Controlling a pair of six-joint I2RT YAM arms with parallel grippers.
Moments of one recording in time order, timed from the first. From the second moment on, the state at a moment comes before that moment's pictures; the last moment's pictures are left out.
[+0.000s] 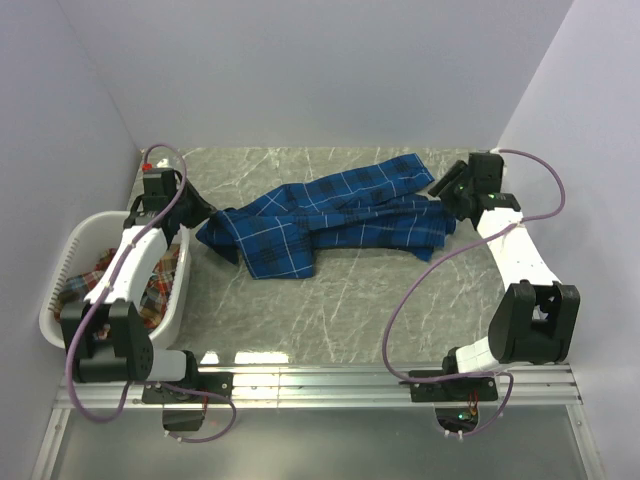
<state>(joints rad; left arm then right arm) 0.04 1.33 1.02 -0.34 0.17 -0.63 -0.07 1.45 1.18 -0.43 -0.04 0.70</state>
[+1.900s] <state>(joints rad) 0.04 1.44 1.06 -0.28 0.24 -0.65 0.63 1.88 1.44 -0.35 -0.80 0.34</state>
